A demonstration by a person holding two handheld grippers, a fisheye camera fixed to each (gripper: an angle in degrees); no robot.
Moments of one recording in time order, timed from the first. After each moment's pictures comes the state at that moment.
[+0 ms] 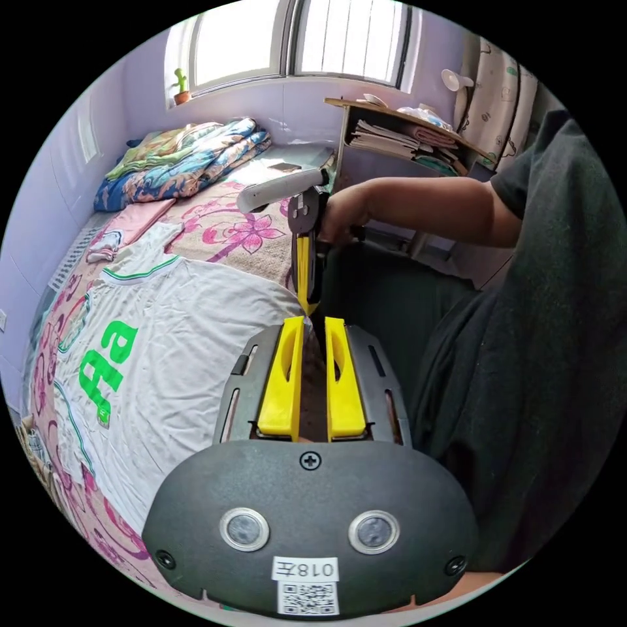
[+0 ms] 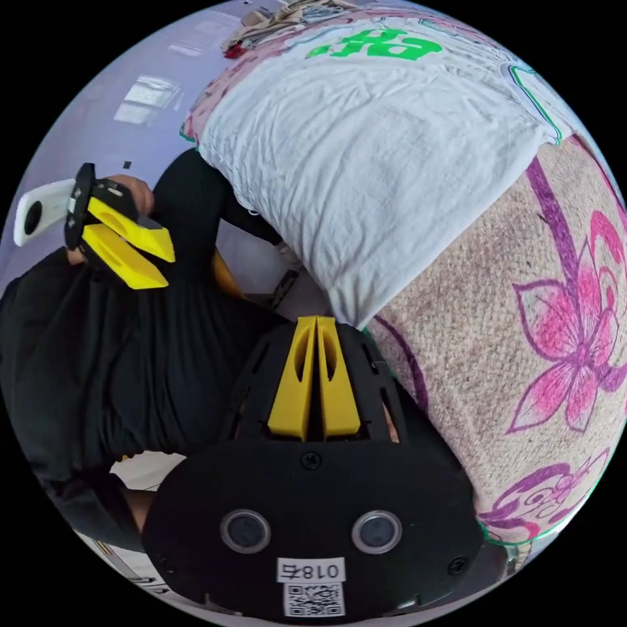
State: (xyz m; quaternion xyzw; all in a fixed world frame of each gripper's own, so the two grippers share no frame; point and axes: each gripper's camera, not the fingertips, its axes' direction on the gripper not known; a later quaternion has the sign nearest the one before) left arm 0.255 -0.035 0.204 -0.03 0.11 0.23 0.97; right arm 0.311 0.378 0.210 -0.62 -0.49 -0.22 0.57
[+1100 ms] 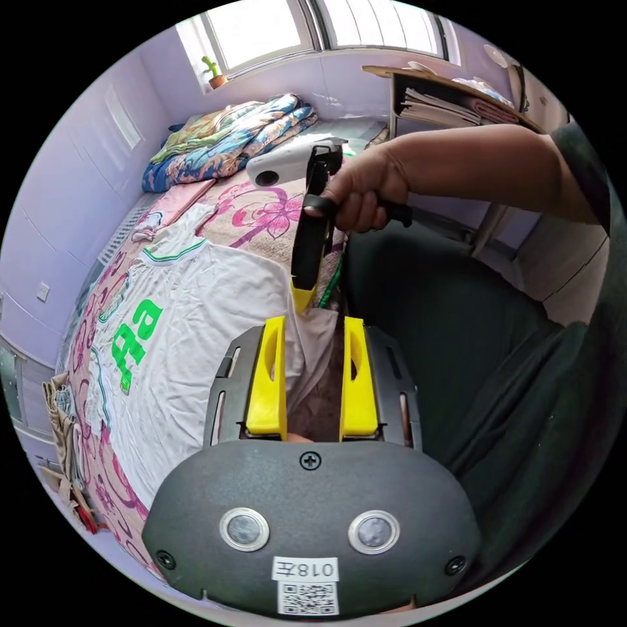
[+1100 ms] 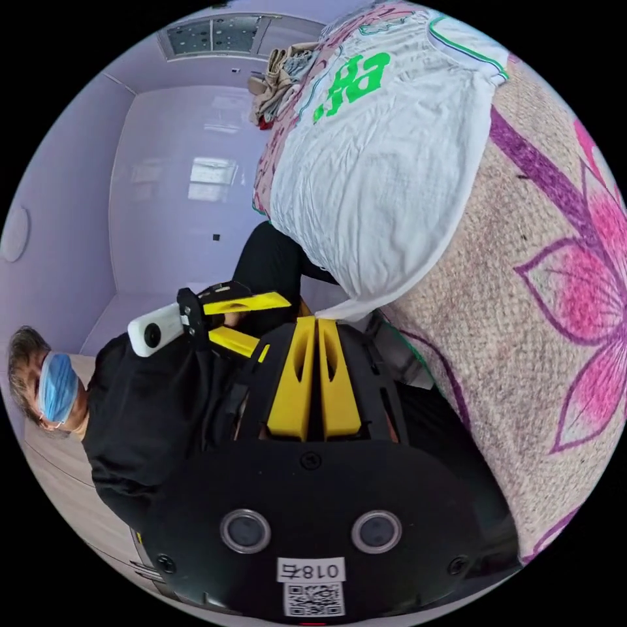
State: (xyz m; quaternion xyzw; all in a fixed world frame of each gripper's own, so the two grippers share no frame) left arm 0.528 -0.108 -0.044 -0.09 -0.31 0.17 0.93; right arm 0.433 0.374 0.283 -0.60 -0.58 -0.04 0.54
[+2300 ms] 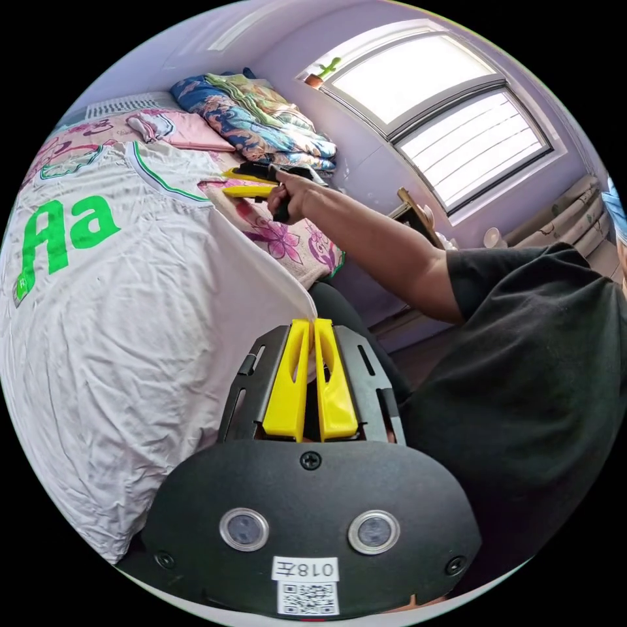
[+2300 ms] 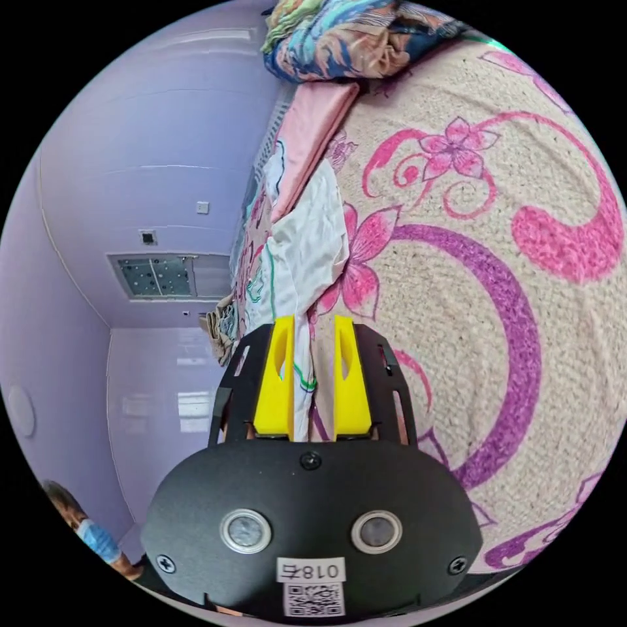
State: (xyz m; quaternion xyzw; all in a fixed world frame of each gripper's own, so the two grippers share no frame) left arm 0.217 -0.101 0.064 0.03 0.03 -0.05 1.00; right arm 0.546 0.249 0.465 -0.42 -0.36 0.35 0.76
